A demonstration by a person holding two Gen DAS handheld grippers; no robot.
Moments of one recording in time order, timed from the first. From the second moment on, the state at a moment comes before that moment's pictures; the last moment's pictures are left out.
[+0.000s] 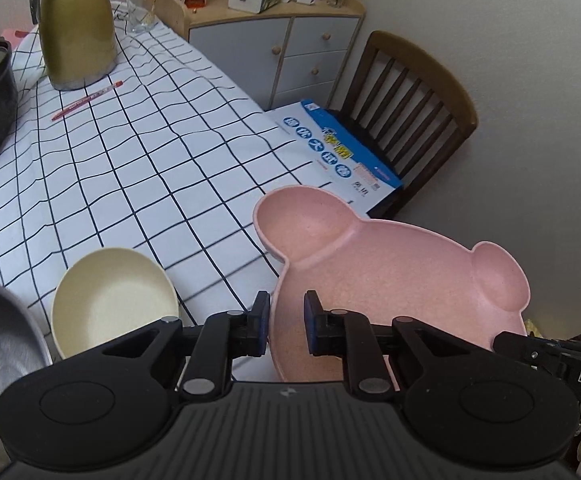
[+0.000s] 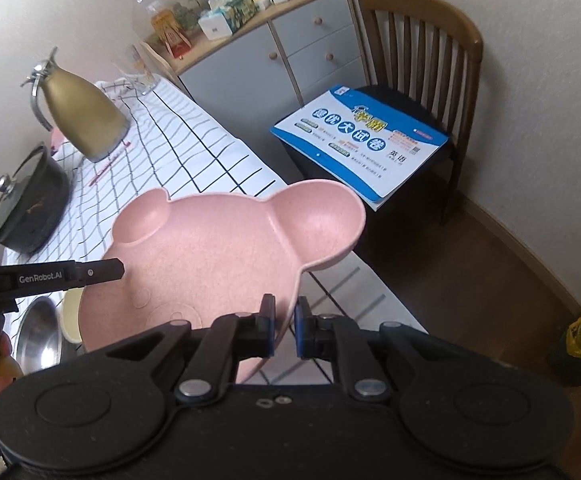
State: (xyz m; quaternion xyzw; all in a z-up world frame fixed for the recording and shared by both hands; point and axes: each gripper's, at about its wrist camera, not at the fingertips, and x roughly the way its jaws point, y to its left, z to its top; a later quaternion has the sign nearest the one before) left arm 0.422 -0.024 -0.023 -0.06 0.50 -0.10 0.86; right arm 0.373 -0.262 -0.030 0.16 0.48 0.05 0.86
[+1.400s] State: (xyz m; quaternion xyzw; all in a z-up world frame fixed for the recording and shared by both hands) left arm 0.111 0.009 -0.057 -0.08 0.46 -0.02 0.88; right arm 0.157 -0.234 -0.063 0.10 0.48 0.18 0.85
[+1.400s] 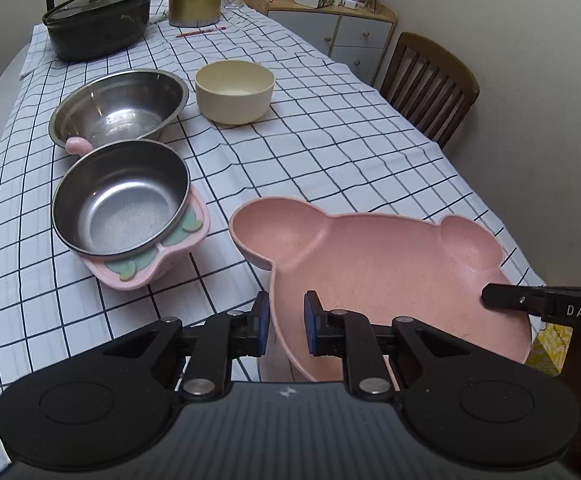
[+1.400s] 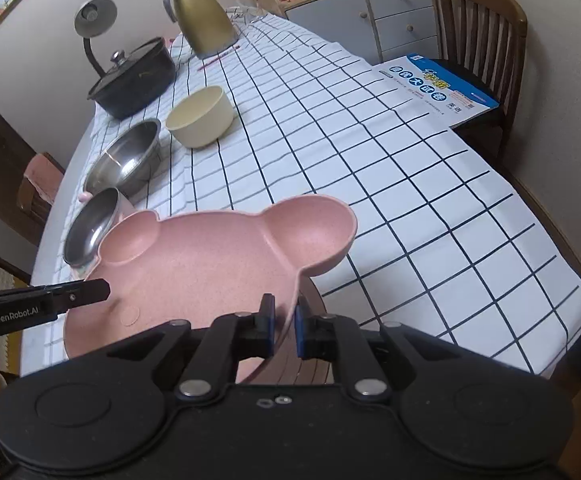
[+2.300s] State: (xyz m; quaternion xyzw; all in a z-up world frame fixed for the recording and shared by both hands) left arm 0.103 -0.002 -0.100 -0.03 0.48 -0.02 0.87; right arm 0.164 -0.210 -0.095 0.01 0.48 0.19 0.86
